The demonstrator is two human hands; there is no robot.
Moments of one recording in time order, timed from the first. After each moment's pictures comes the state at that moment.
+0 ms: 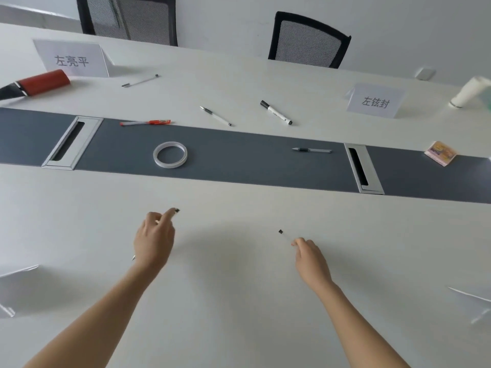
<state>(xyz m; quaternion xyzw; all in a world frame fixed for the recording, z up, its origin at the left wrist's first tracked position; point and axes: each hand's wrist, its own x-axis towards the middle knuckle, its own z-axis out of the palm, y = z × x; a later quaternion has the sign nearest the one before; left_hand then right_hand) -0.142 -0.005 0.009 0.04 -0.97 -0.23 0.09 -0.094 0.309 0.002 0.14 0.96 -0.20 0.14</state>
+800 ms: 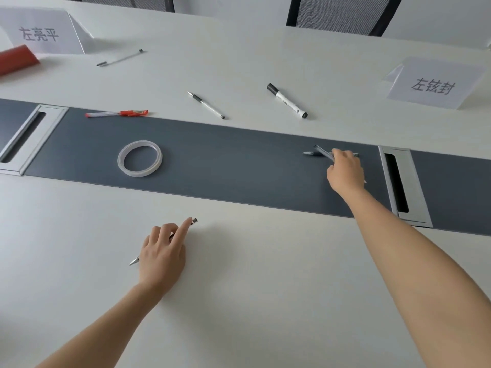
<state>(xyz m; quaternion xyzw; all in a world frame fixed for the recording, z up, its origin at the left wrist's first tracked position) -0.199 0.073 -0.047 -0.04 -0.98 -0.12 0.14 -0.366 0.422 -0.002 0.12 0.99 -0.12 0.02</state>
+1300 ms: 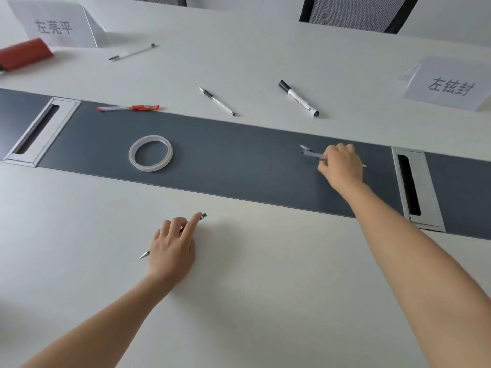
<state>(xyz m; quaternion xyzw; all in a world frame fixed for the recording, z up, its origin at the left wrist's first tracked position) -0.202 0.072 -0.047 -0.03 -0.98 -0.13 0.12 -0.374 0.389 0.009 0.03 1.00 -0.05 0.01</state>
